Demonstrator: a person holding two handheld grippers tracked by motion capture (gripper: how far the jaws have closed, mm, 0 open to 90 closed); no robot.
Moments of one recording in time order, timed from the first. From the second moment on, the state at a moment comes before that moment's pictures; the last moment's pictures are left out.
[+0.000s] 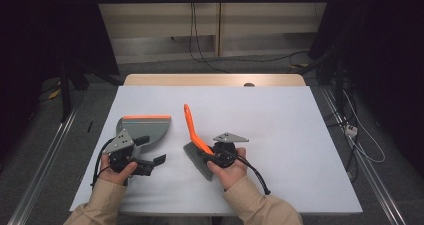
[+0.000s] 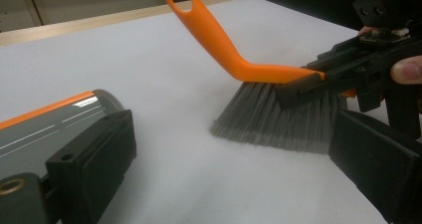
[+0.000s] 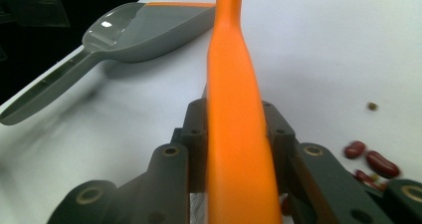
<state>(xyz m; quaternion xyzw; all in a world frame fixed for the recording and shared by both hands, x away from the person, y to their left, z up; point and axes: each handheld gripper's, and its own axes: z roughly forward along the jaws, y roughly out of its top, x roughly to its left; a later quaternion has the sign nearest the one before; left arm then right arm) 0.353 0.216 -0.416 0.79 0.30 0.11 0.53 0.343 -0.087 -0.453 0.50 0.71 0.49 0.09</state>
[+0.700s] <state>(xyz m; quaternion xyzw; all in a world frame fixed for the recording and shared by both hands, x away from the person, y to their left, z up) 0.352 0.213 -0.418 0.79 0.30 0.11 0.52 0.338 -0.123 -0.453 0.52 0.70 0.48 0.12</state>
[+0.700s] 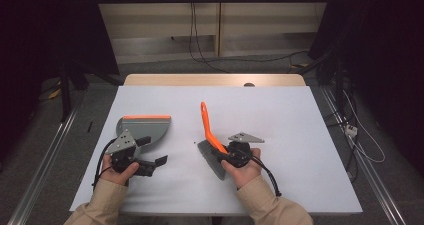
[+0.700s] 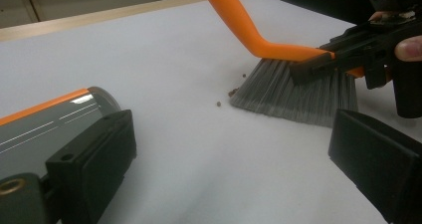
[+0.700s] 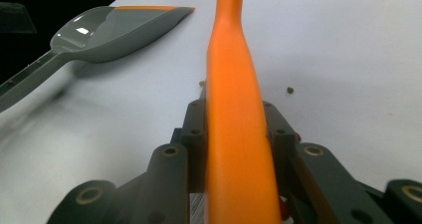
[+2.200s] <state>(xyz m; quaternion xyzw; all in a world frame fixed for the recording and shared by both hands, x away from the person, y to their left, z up) 0.354 0.214 -0.417 0.79 0.29 0.11 0.53 0.363 -0.104 -0.451 0.54 0.69 0.47 0.10</state>
